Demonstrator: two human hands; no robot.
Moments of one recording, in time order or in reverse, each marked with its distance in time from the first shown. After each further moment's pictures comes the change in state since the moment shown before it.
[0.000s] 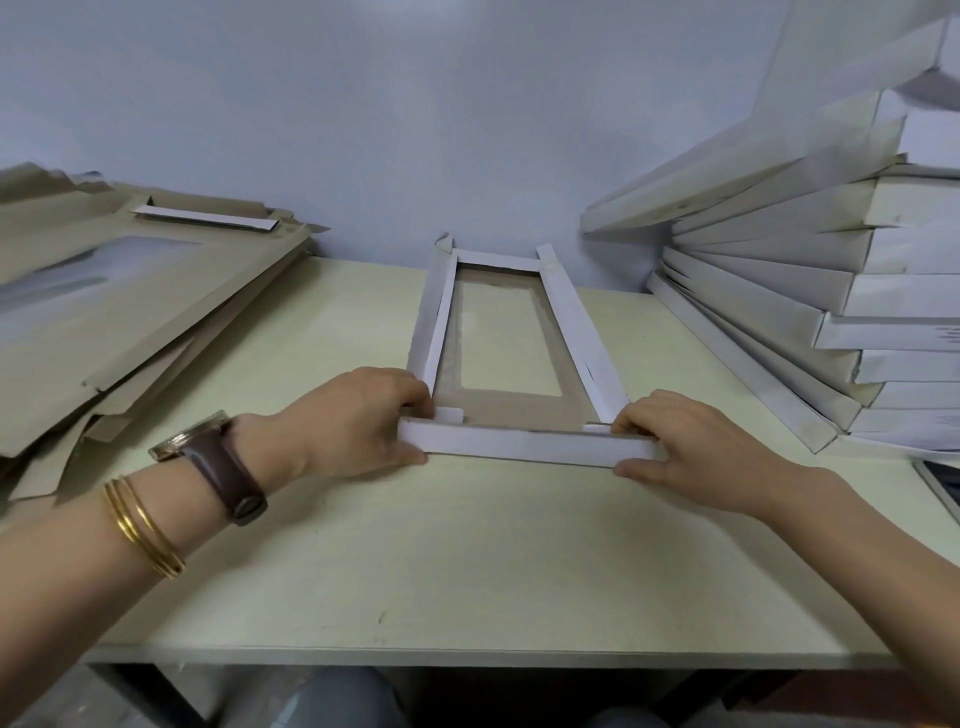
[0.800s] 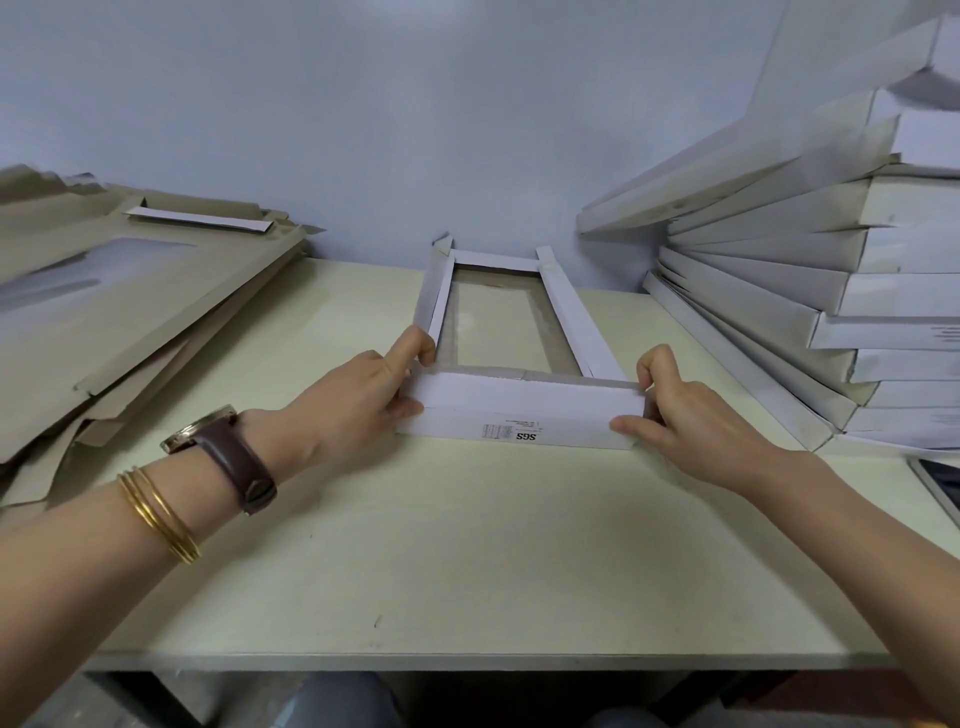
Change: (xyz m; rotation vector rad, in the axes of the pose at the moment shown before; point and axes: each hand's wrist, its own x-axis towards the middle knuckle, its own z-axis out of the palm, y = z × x) left_hand 0.012 -0.007 0.004 -0.183 0.123 -0.020; right_hand 0.014 0.013 0.002 0.198 0.088 0.205
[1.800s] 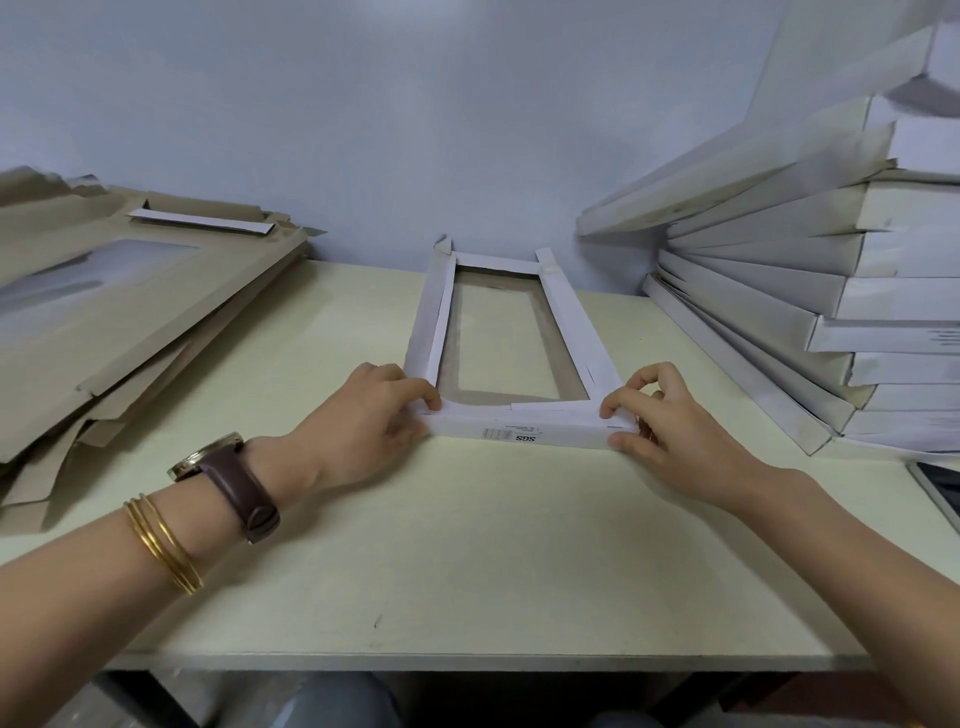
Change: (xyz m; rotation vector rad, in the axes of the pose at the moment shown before) left_hand -0.011 0.003 0.015 0.075 0.043 0.013; right_hand -0.009 -0.006 0.011 -0.004 0.031 -0.061
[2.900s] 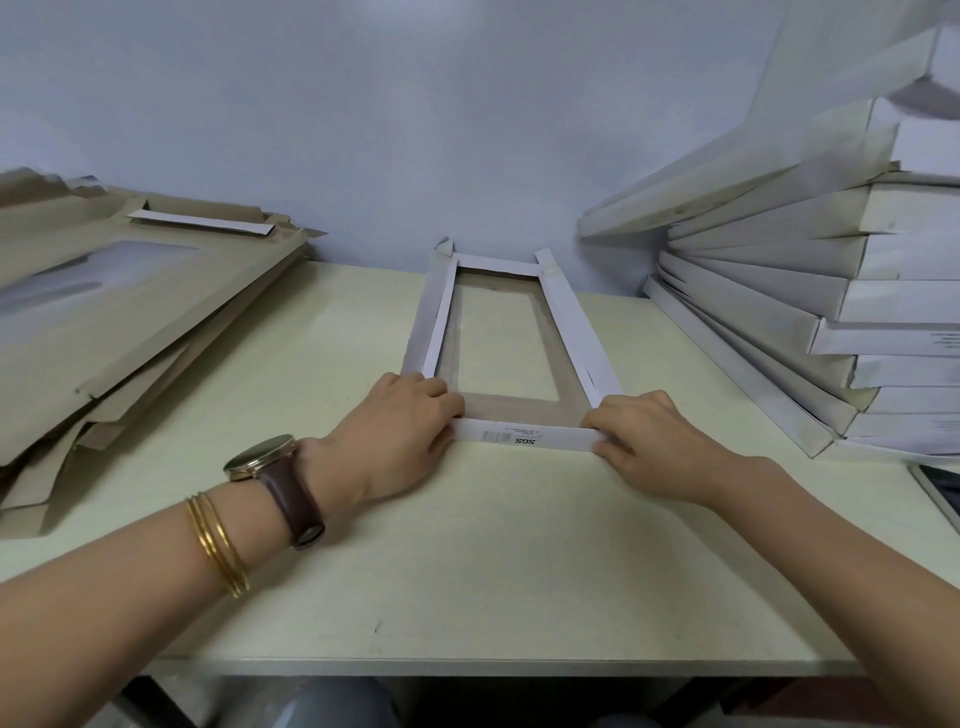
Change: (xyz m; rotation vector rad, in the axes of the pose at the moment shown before) left_hand 0.012 0.023 0.011 0.280 0.000 0.142; right_hand 0.018 -0.014 0.008 -0.291 -0.152 -0.112
